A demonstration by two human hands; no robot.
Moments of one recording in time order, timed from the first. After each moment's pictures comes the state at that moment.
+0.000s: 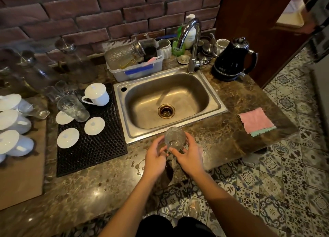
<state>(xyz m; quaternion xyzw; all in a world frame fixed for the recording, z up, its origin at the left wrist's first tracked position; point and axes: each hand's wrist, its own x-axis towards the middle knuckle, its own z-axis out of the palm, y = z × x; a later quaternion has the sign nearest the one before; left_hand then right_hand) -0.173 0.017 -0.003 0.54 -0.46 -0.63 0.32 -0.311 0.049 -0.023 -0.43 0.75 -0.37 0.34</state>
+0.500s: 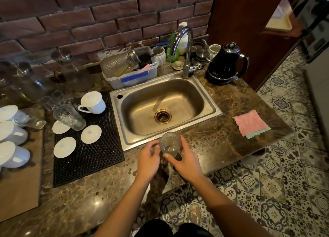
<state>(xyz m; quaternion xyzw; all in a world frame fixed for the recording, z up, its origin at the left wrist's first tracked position) -0.173 0.001 0.011 0.60 -0.55 -0.51 0.28 -0.320 0.053 -0.019 -0.48 0.74 -0.32 0.35</state>
